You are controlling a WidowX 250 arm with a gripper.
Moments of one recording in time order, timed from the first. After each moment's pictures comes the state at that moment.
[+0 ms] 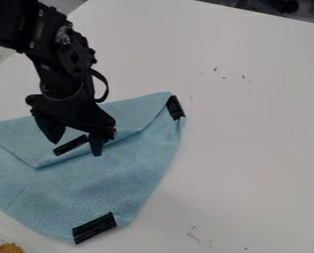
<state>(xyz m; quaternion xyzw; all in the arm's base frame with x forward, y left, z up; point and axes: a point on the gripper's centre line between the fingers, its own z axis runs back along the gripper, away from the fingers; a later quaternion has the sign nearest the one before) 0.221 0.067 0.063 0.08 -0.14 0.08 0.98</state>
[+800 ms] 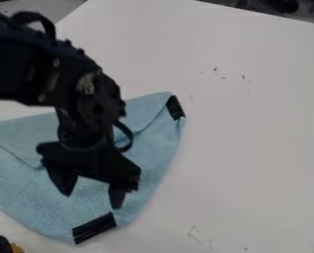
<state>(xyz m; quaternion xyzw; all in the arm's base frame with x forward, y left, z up) 0.170 0.001 0.054 0.05 -0.09 0.12 0.99</state>
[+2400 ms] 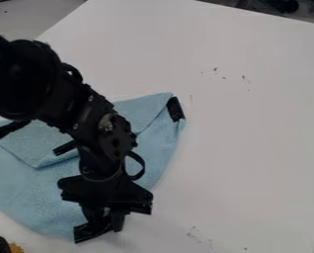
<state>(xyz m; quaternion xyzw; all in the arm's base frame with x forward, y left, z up) 0.176 -0.014 0.002 0.00 -0.05 0.14 0.99</state>
